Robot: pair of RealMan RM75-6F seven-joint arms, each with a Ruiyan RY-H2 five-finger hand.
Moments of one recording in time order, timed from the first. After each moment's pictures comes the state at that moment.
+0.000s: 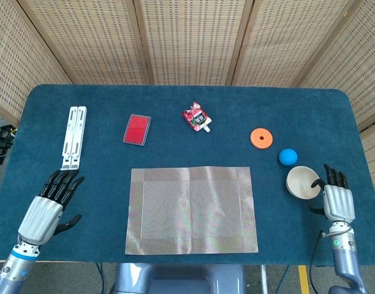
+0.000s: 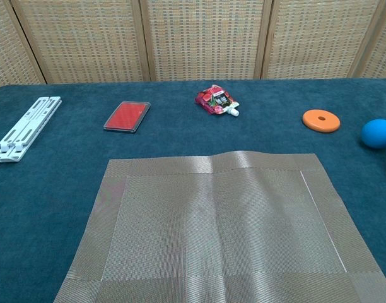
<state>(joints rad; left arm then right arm) -0.23 -1.25 0.09 -1.65 1.73 1.58 0.19 0.23 -1.45 0.17 -1.24 -1.23 1.23 -0.08</state>
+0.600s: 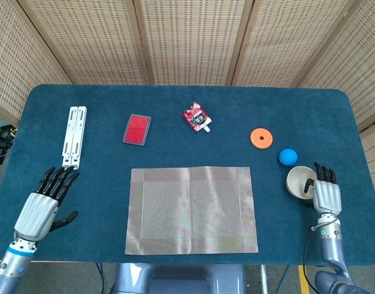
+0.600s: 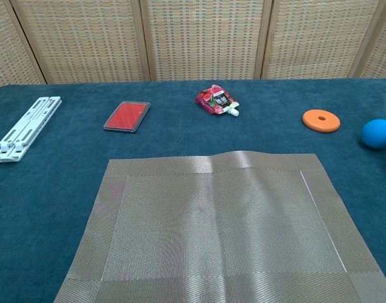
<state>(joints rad) -0.22 -1.24 0.05 -1.64 1.71 1.55 0.14 0.30 -1.65 0.18 -0.93 -1.22 1.14 -0.03</state>
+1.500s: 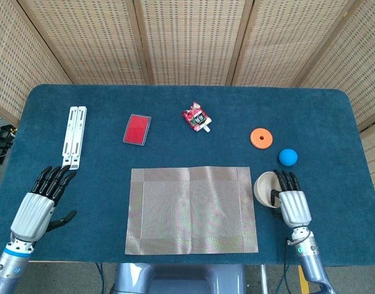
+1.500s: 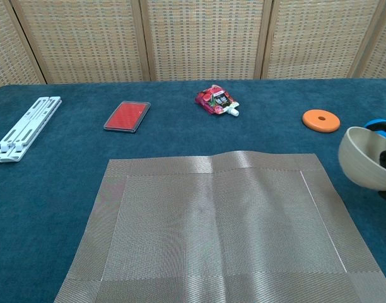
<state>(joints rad) -0.20 -1.22 0.03 -1.65 1.73 1.57 0.11 0.26 -1.63 0.05 -1.24 -1.49 1.37 -0.12</state>
